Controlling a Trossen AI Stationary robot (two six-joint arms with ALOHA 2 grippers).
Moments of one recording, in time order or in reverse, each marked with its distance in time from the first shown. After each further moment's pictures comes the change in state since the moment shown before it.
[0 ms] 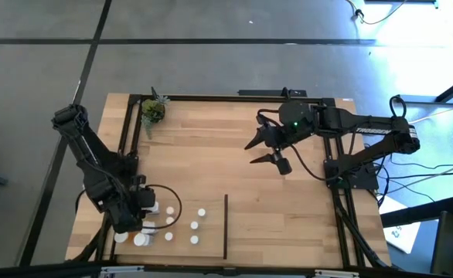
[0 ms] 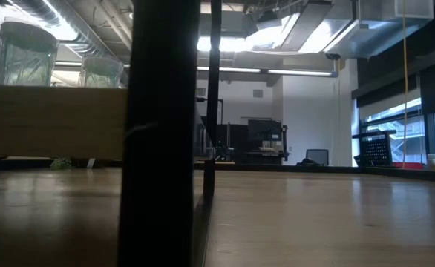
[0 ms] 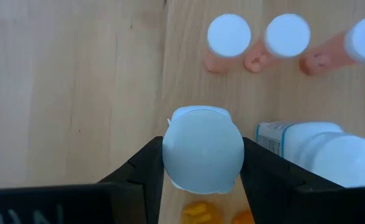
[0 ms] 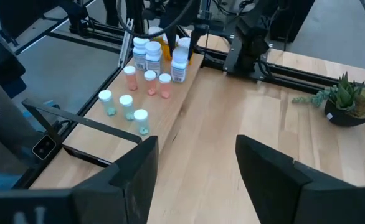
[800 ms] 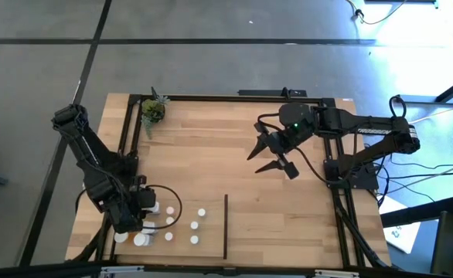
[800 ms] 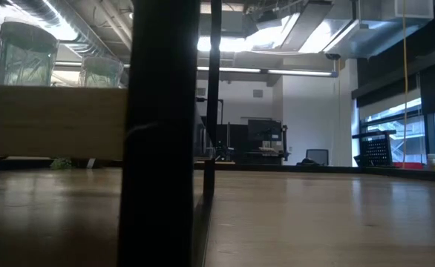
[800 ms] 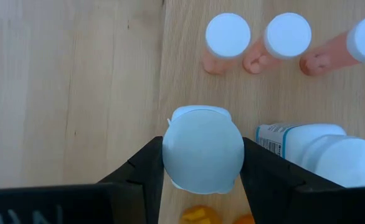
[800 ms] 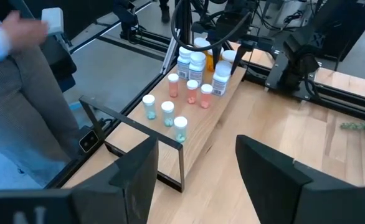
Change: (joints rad) left arm 0.000 -0.001 -0.028 0.036 -0.002 0.003; right arm 0.011 0.000 0.000 -0.001 -0.171 -0.050
